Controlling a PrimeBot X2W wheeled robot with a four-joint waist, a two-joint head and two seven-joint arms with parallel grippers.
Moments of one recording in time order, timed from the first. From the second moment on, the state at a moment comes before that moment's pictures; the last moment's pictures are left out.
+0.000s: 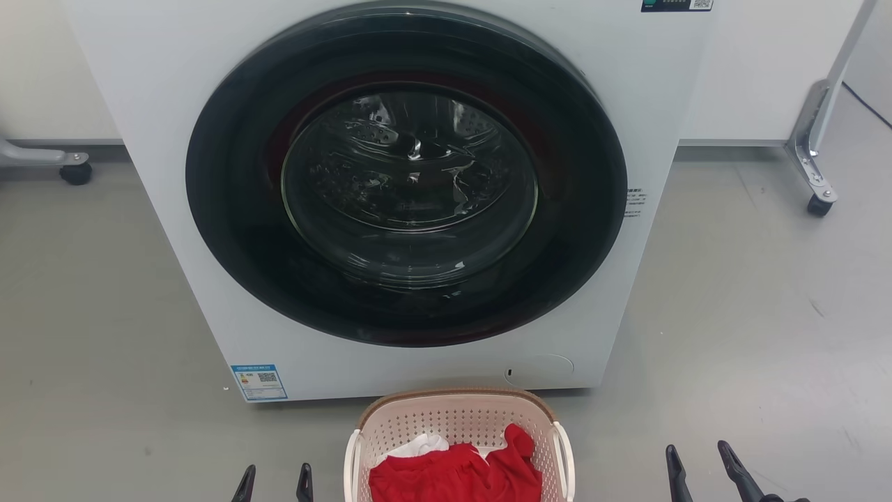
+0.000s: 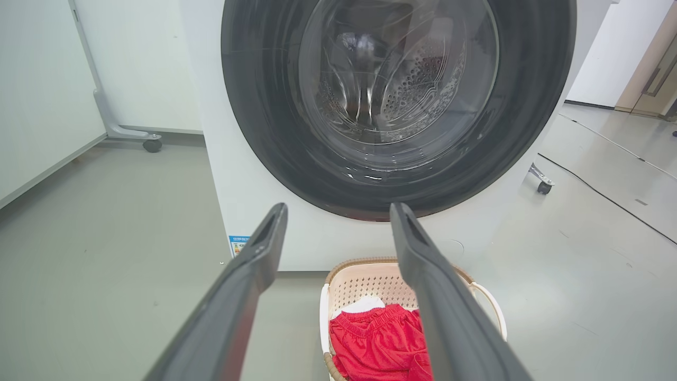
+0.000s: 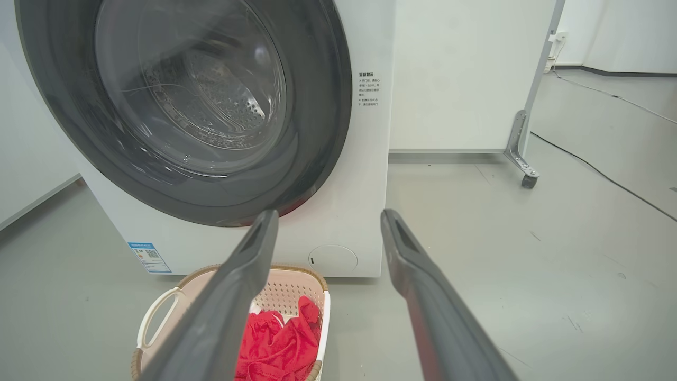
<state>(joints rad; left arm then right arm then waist) 0.09 0.12 -0.26 0.18 -0.34 0.12 -0.25 0.04 -0.20 0.31 0.20 0.31 -0.12 -0.25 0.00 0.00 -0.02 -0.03</state>
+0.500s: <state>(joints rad) 0.09 0.11 -0.25 0.18 -0.33 0.12 -0.24 0.05 -0.19 0.29 0.17 0.30 -0.12 -0.22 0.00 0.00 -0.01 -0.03</state>
